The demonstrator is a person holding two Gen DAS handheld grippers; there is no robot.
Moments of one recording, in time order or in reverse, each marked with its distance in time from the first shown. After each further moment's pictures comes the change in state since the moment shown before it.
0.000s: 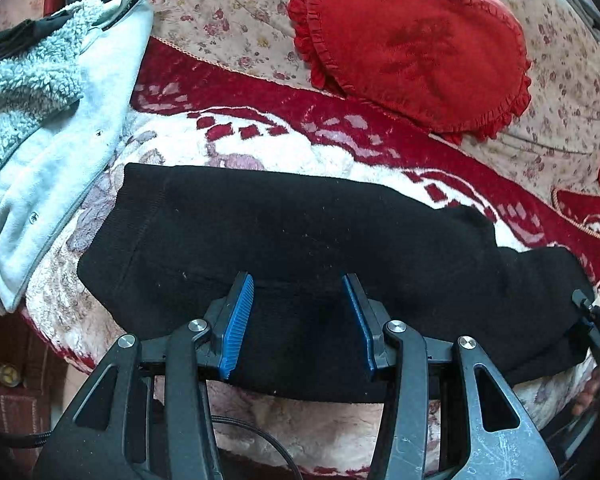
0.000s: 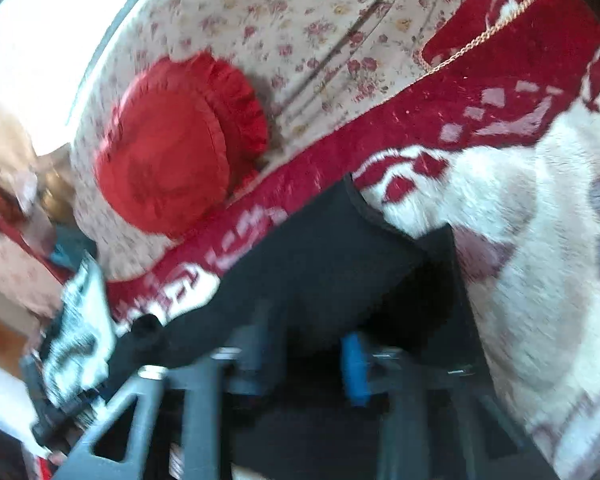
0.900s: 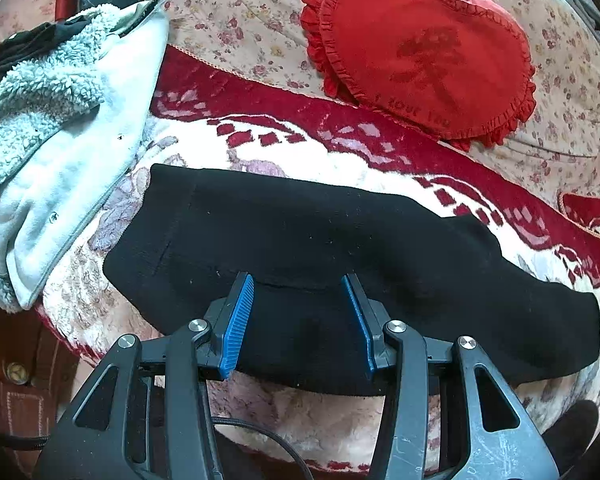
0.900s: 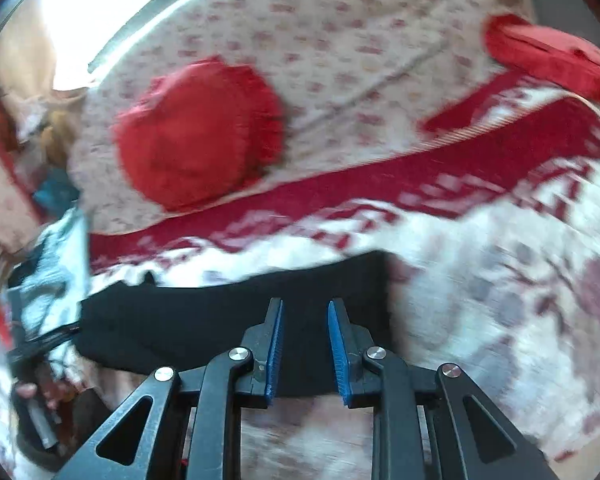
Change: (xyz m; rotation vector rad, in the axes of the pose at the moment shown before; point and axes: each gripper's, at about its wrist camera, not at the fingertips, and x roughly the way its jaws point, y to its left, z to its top) left arm -0.011 0.006 -0.004 -0.012 -0.030 0.034; right arm -0.082 0.060 -0.024 -0.299 -0.009 -0.121
